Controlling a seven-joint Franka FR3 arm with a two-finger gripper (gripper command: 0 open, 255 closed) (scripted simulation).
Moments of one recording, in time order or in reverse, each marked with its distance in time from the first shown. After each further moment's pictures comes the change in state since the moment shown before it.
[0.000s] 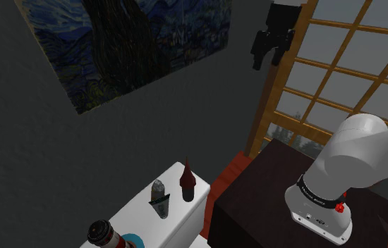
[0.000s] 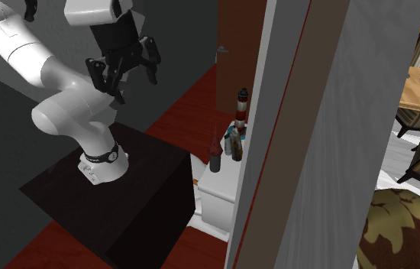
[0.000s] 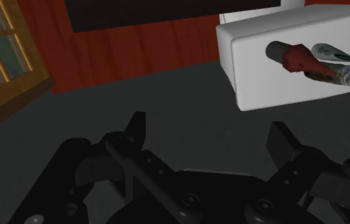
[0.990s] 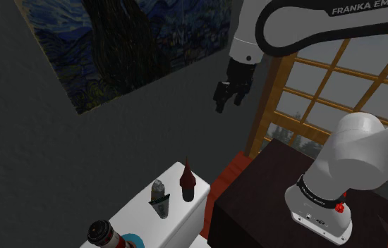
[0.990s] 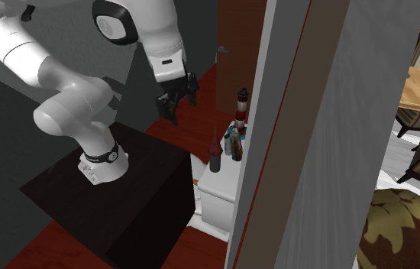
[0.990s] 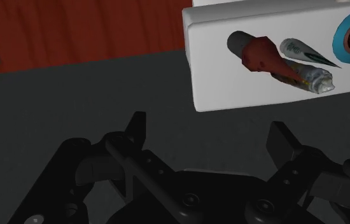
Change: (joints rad) arm 0.112 0.067 0.152 -0.293 0.156 0.439 0.067
